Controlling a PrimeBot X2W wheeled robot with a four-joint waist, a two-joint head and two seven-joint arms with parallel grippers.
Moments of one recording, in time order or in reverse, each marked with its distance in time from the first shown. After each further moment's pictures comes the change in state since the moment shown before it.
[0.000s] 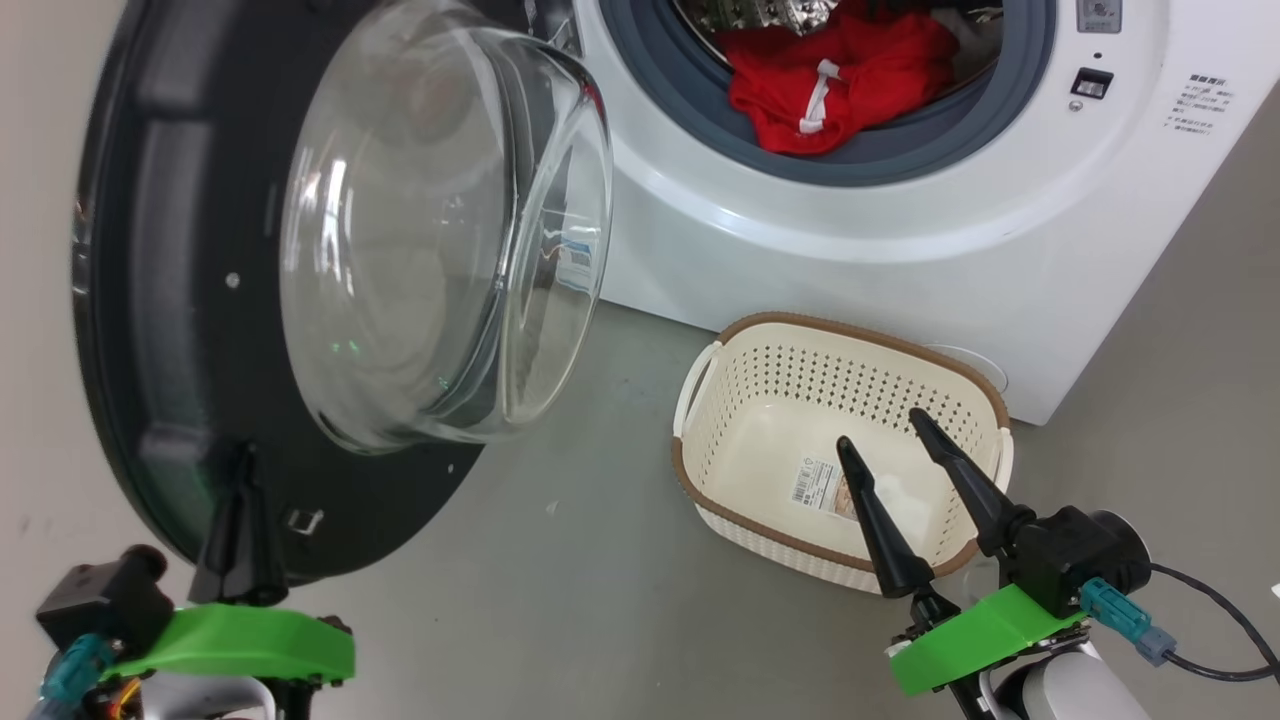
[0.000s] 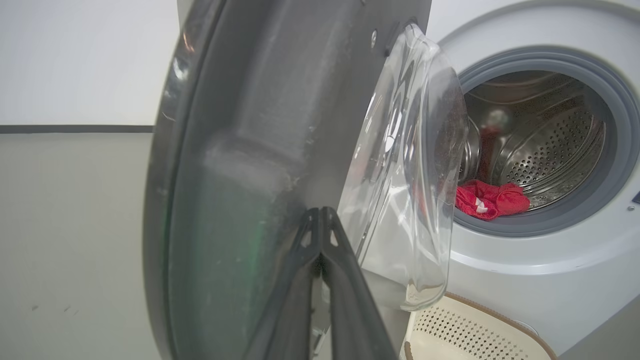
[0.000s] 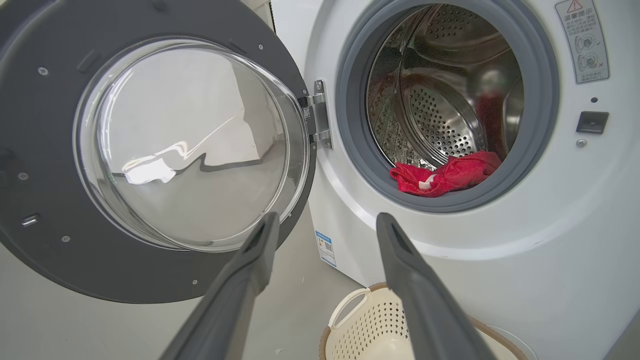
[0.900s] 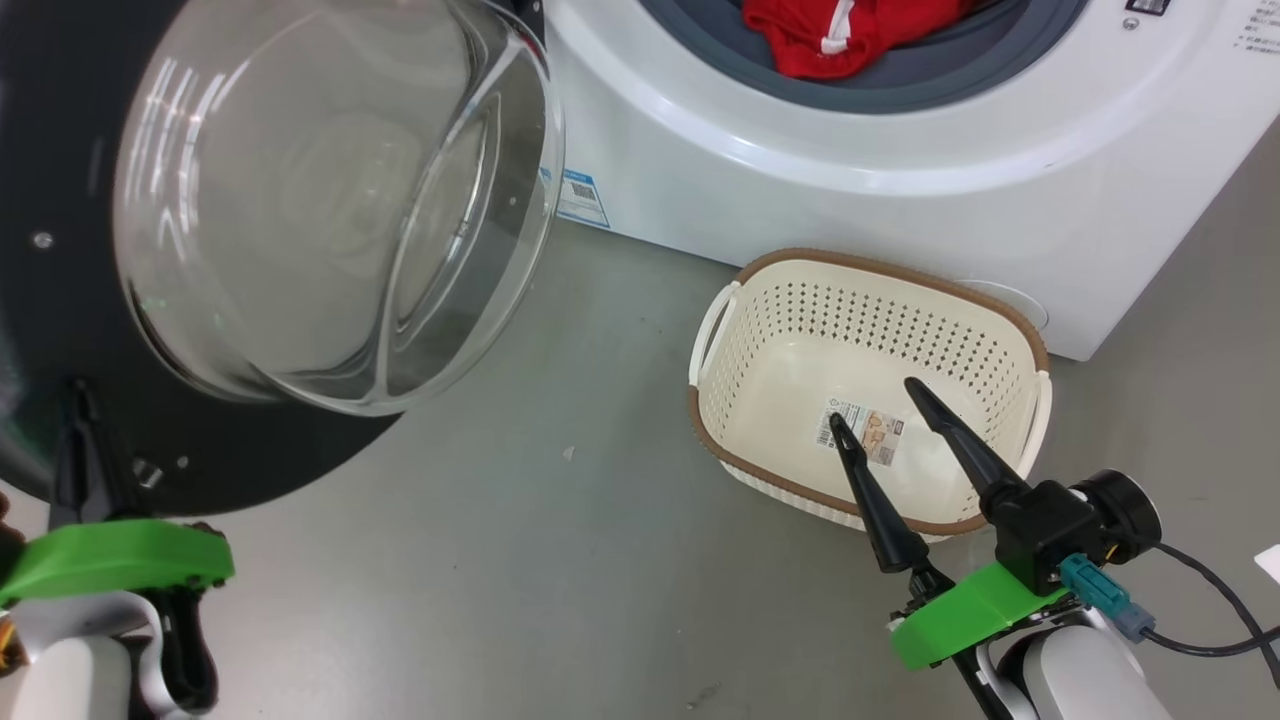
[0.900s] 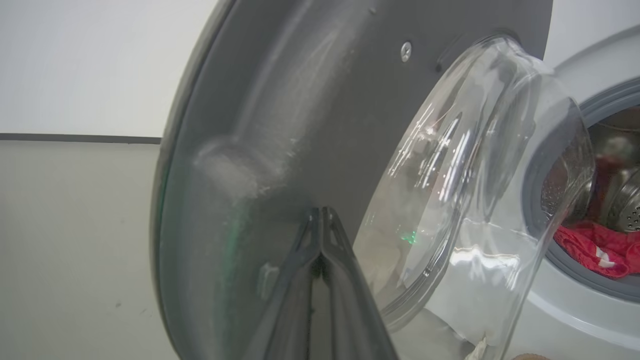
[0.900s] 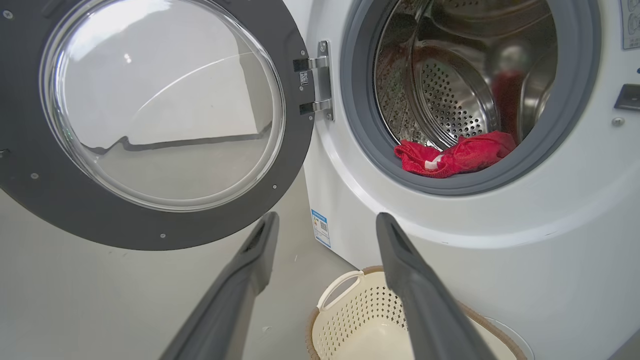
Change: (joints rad) left arm -0.172 0.018 0.155 0.210 -0.040 0.004 -0.095; right arm -0.042 -0.004 -0.009 -0.019 -0.120 0.000 0.034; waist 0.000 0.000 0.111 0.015
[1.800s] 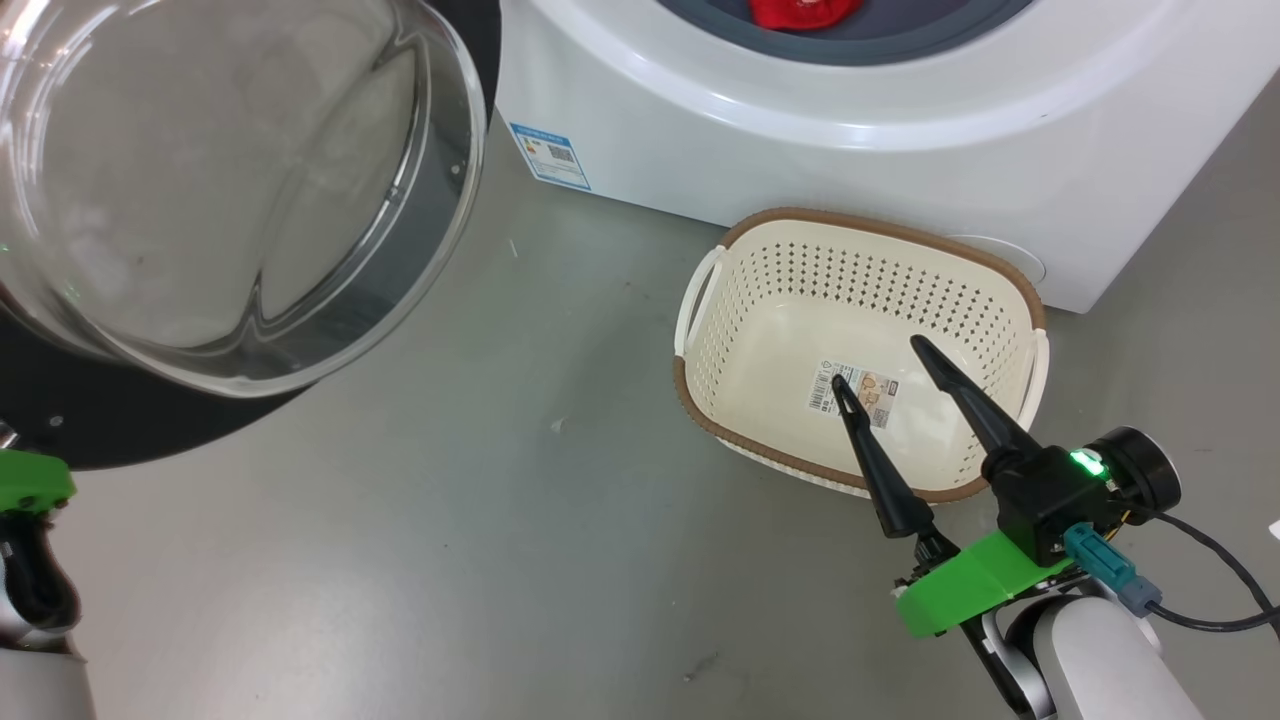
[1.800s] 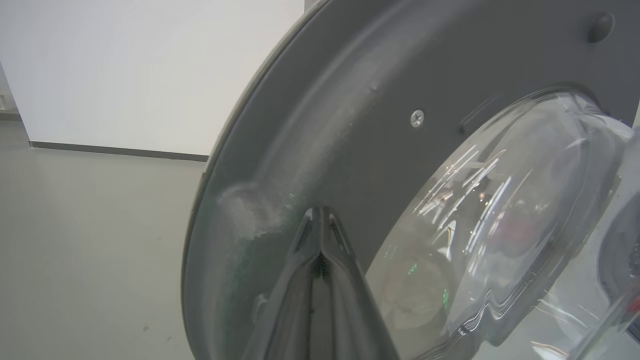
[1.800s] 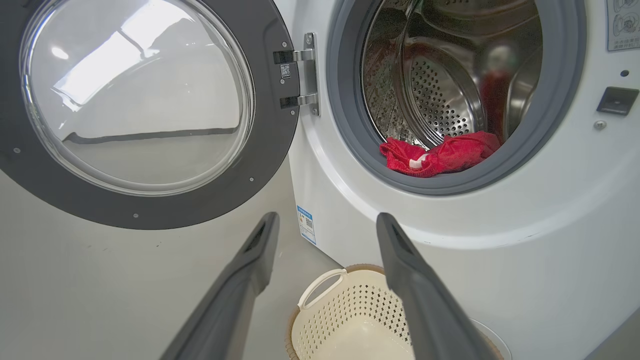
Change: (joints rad) left arm -0.234 -0.011 0.306 0.247 0.114 -0.153 -0.005; right arm -0.033 -0.003 -0.012 -0.074 -0.060 0.000 0.069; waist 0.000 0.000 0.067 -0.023
